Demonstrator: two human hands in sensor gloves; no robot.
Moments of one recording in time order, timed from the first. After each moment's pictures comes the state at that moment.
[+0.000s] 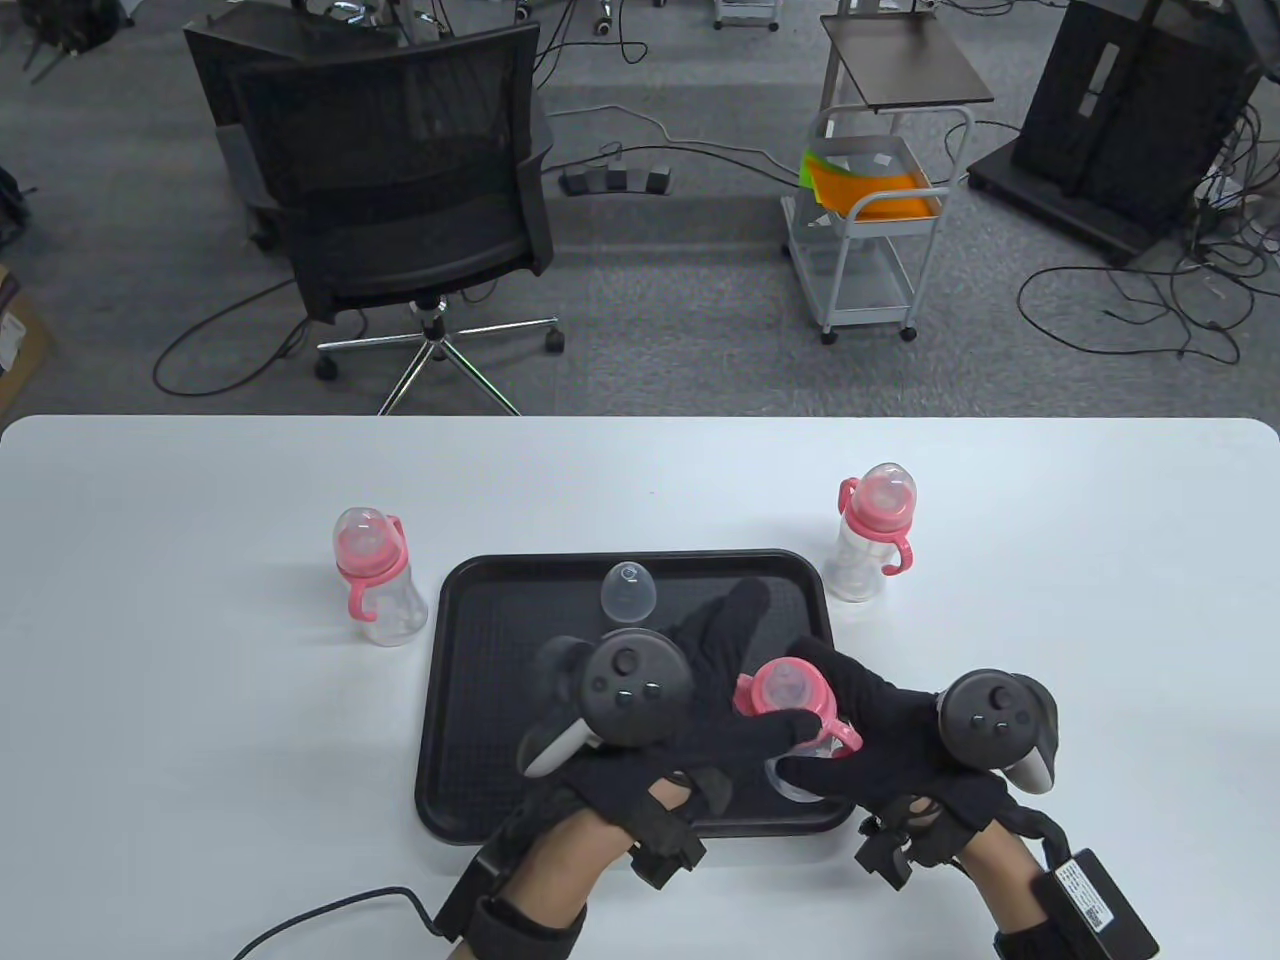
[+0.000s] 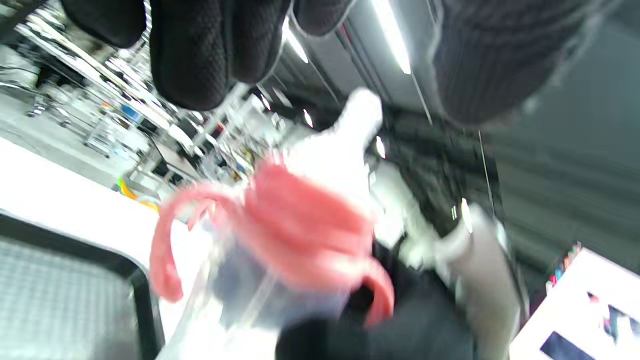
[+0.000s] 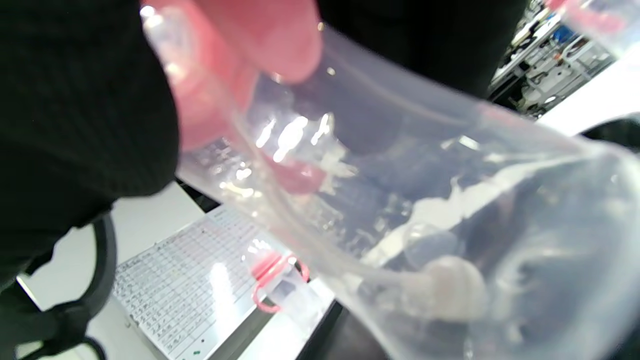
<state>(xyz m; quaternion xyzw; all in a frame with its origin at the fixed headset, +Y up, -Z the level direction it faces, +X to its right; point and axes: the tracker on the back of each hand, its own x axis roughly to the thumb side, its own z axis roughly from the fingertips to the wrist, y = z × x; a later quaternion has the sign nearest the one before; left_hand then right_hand) -0.057 -0.568 -0.299 0.05 -0.24 0.38 0.89 0.214 -0.663 -0.322 0.28 -0.05 0.85 0.44</state>
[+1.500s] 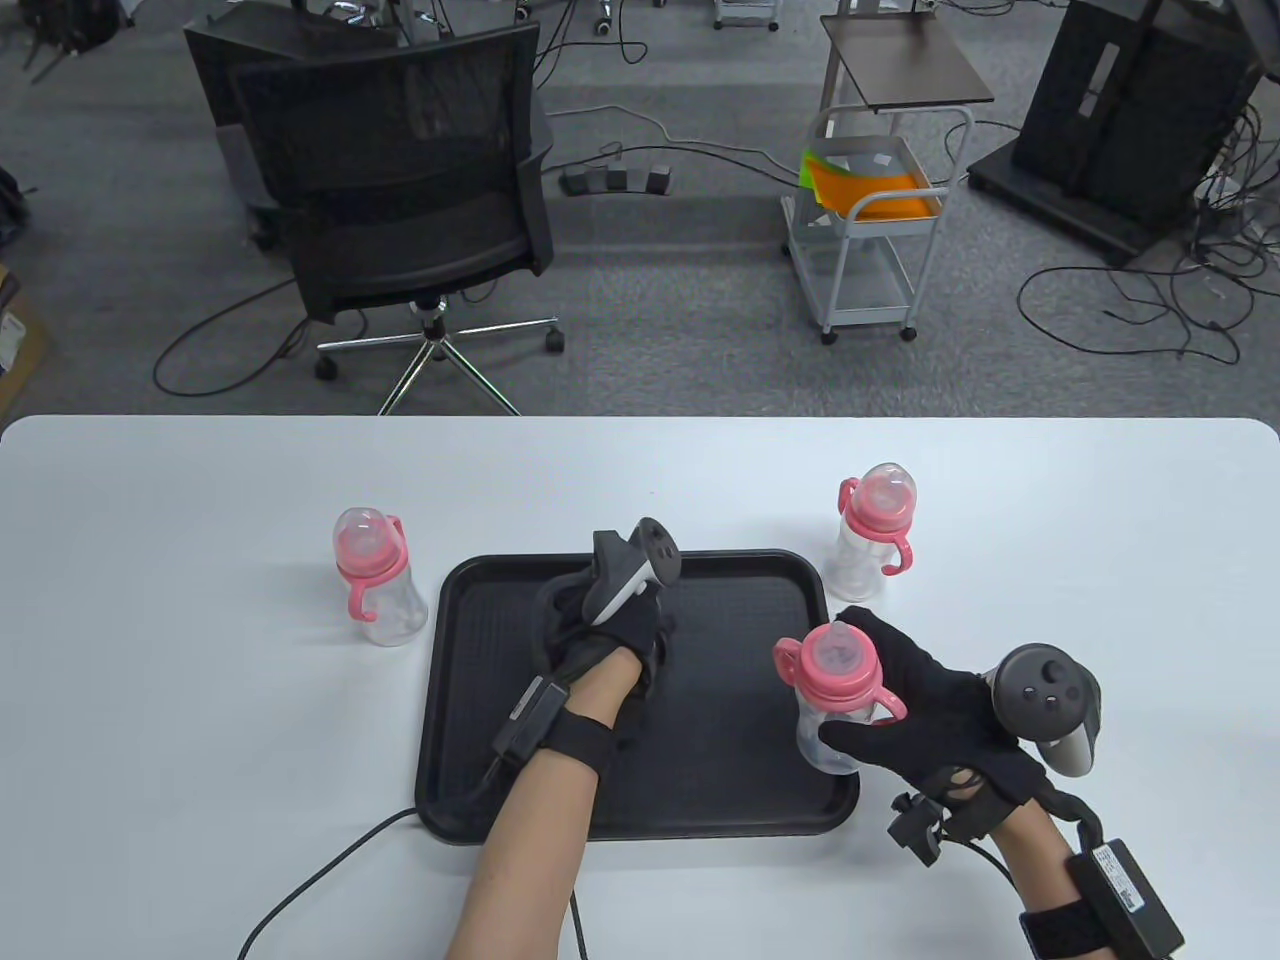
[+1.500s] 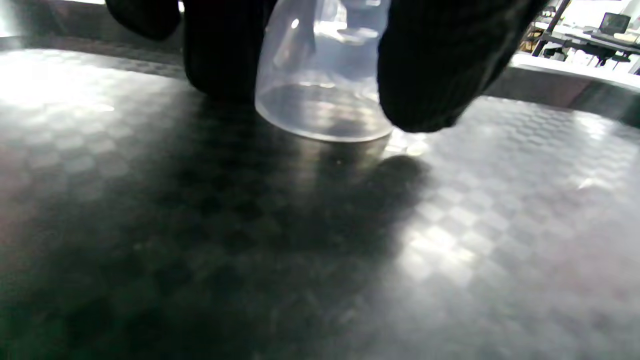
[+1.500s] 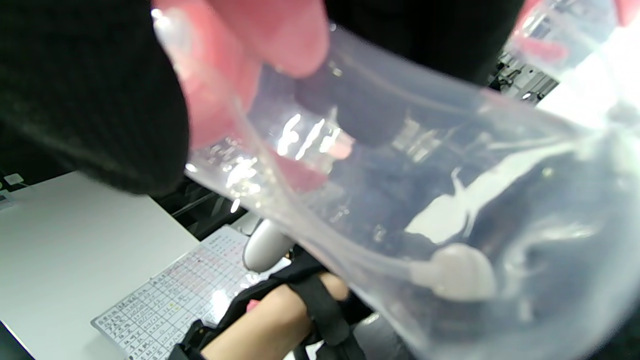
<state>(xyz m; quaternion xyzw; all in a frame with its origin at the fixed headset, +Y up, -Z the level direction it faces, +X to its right) -0.050 -0.740 -0.485 -0.17 0.05 0.04 0.98 0.242 -0.663 -0.336 0.25 -0.04 0.84 0.48</state>
